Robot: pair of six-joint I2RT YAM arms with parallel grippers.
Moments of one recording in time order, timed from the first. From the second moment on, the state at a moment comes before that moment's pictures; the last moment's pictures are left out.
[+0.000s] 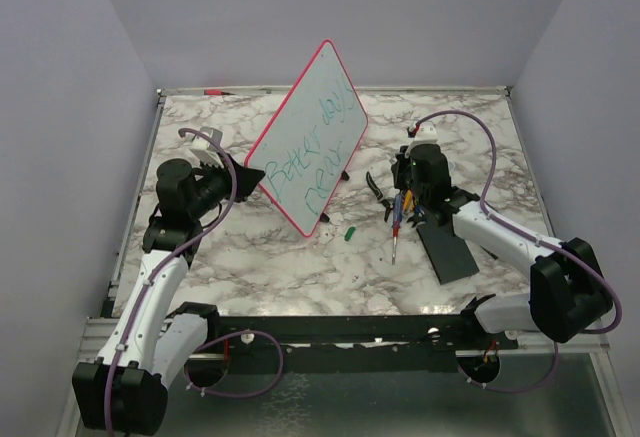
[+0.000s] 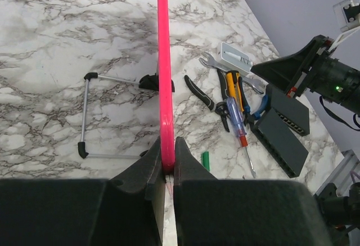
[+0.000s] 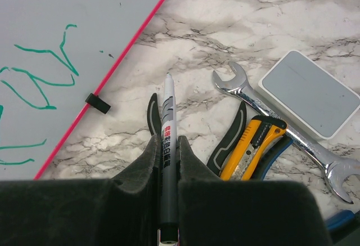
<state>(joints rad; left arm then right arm) -0.12 0.85 0.69 -0.03 0.53 -0.41 0.50 1.35 0.79 0.13 0.30 0.22</state>
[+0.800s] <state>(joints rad) -0.13 0.86 0.70 -0.16 0.59 -0.41 0.50 1.33 0.78 0.13 0.30 0.22</state>
